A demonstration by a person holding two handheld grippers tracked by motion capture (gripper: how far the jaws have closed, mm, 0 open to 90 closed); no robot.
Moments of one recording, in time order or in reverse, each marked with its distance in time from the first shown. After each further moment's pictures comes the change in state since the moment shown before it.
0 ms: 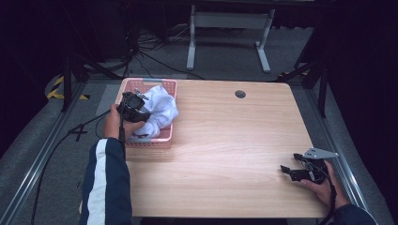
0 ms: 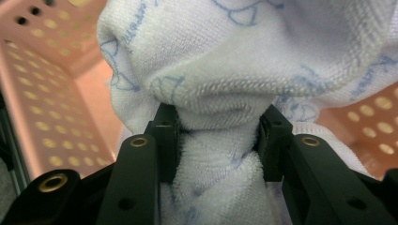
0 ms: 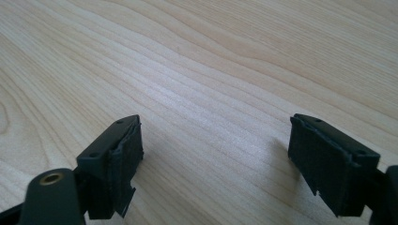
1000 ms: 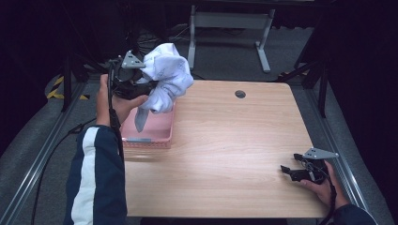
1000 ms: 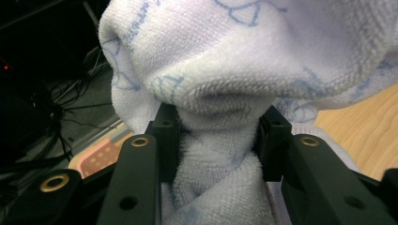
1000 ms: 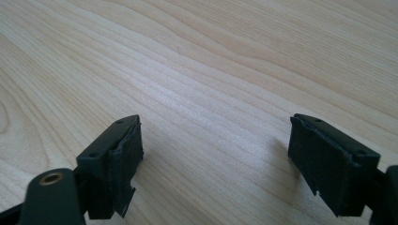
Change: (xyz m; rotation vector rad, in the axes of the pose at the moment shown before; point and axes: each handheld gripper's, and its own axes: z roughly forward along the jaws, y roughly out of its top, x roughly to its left) left arm -0.031 0.072 -0.129 -0.320 -0.021 0.085; right arm 0.000 0.000 0.000 -0.002 0.000 0.006
